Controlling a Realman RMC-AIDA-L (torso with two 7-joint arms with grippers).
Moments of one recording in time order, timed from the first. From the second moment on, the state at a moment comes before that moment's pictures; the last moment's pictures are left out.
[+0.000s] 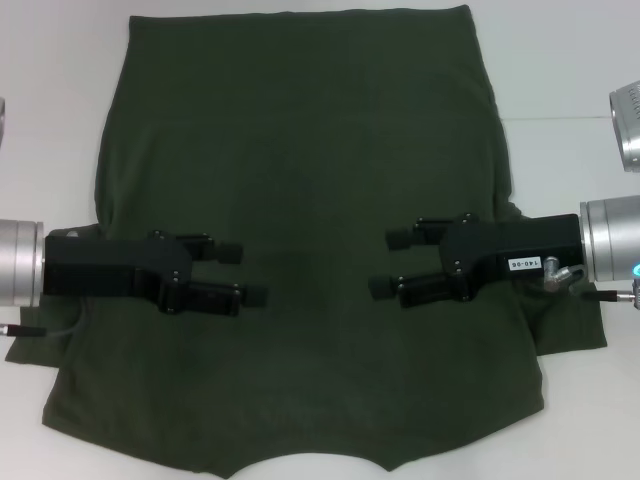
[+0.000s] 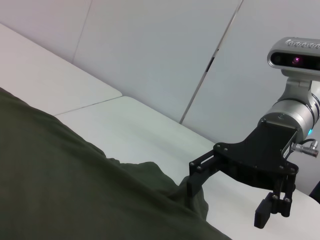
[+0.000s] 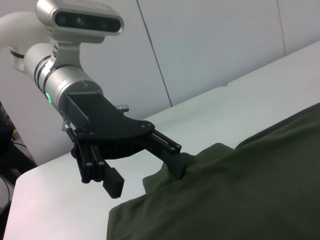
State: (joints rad) left arm -0.69 -2.01 0.56 0.60 2.19 1.70 -1.60; right arm 0.70 1.97 -0.98 -0.50 -1.83 -1.46 1.52
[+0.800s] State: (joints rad) left arm -0.69 -2.01 0.56 0.60 2.20 1.68 -1.60; right arm 0.70 1.96 -0.99 -0.50 -1.83 -1.47 1.52
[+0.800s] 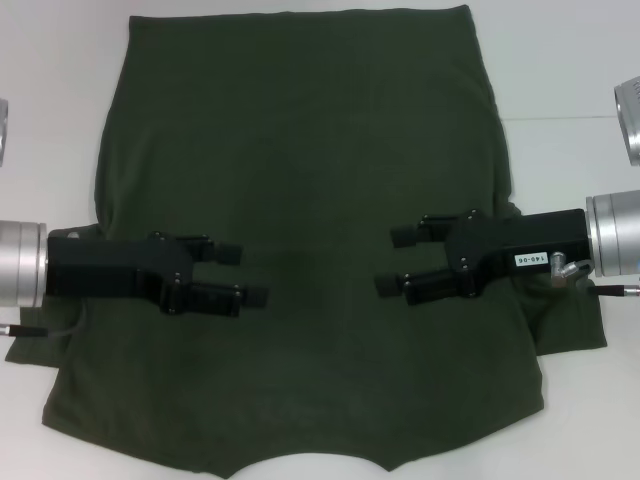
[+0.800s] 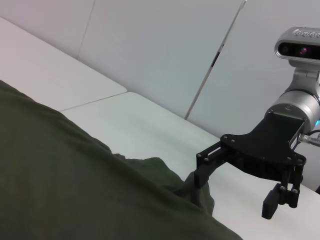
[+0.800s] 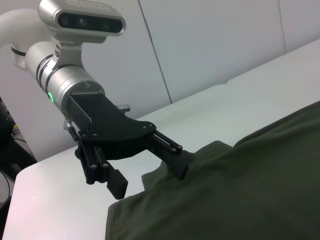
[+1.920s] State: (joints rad) left arm -0.64 -1.93 0.23 0.76 2.51 1.62 -2.19; right arm 0.73 1.96 -0.99 -0.50 -1.86 -1.47 1.54
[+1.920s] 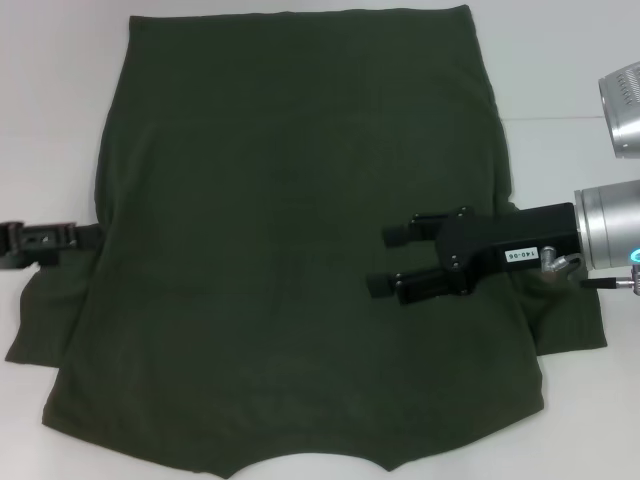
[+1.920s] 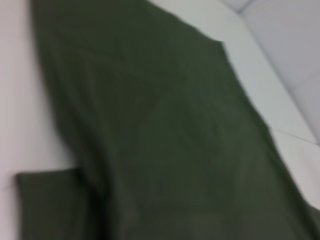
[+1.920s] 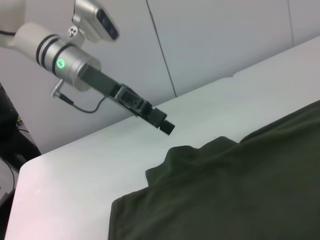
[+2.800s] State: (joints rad) left arm -0.59 -1.95 0.22 0.70 2.59 1.33 -2.22; right arm 0.75 1.97 -0.99 -0.50 -1.88 -1.47 1.56
